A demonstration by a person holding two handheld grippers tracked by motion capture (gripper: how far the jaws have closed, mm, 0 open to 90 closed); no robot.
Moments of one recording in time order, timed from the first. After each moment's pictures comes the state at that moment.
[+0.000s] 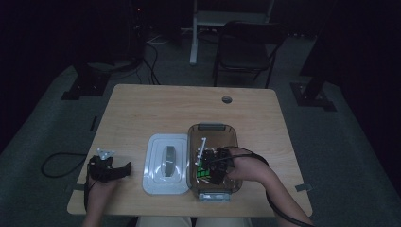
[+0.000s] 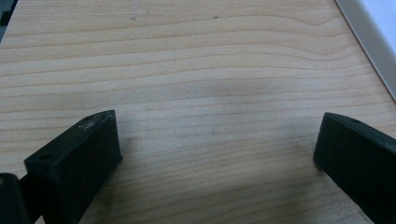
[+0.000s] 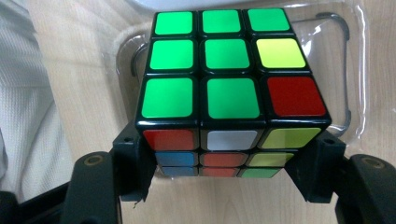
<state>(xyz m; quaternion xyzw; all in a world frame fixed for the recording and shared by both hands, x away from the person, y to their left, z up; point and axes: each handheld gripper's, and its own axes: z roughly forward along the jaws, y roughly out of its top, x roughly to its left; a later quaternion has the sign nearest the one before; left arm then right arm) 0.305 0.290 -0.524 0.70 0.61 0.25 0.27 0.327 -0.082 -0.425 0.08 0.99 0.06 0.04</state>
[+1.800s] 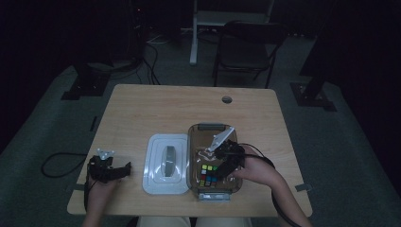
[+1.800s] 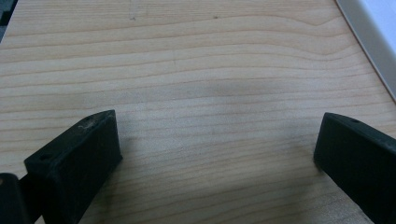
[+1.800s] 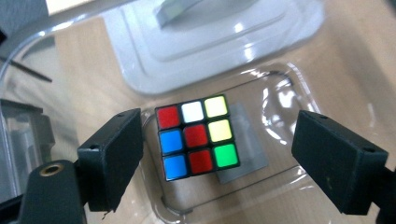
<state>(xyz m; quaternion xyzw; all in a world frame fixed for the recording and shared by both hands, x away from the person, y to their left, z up) 0.305 0.290 -0.524 0.70 0.61 0.25 0.27 0.323 -0.122 -0.397 0.18 0.95 0.26 0.05</state>
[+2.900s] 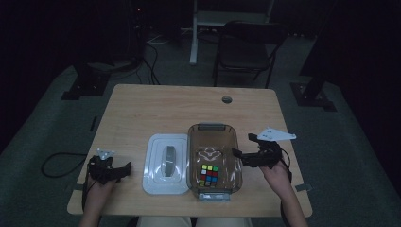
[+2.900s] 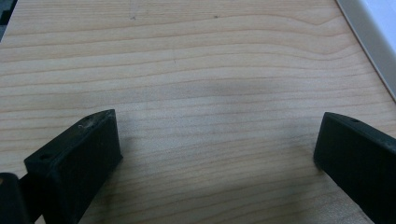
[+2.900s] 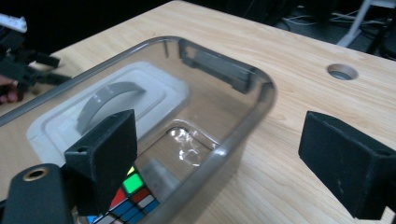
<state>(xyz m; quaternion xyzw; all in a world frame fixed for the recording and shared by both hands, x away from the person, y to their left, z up) 0.305 0.291 -0.524 0.70 0.61 0.25 0.27 0.311 -0.227 -0.400 0.37 0.78 0.48 0.18</state>
